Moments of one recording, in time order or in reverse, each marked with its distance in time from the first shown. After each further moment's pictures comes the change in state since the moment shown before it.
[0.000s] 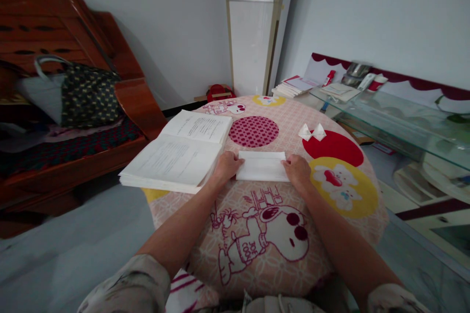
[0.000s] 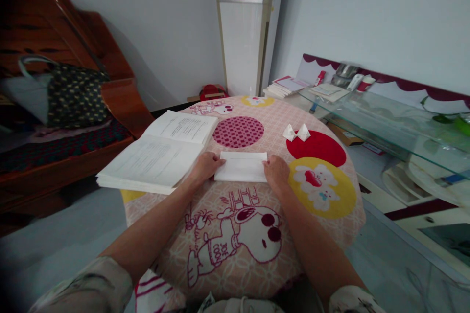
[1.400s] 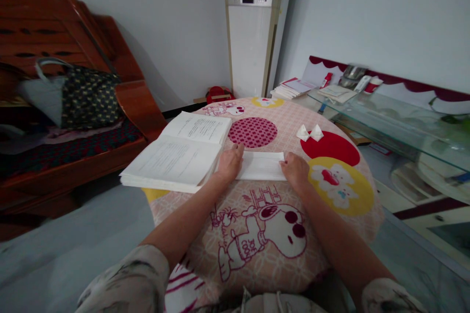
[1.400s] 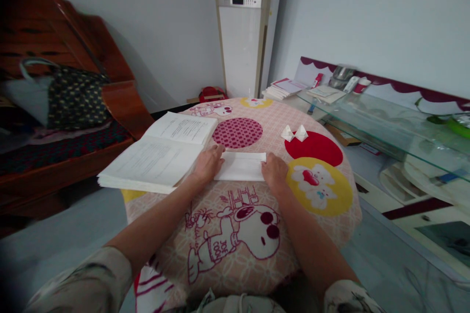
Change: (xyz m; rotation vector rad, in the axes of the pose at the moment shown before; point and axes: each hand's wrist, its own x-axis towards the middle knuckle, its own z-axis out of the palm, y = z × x) left_hand -0.012 0.021 -0.013 0.380 0.034 0.270; right_hand -0.007 -0.004 -0.007 -0.052 0.055 -0.052
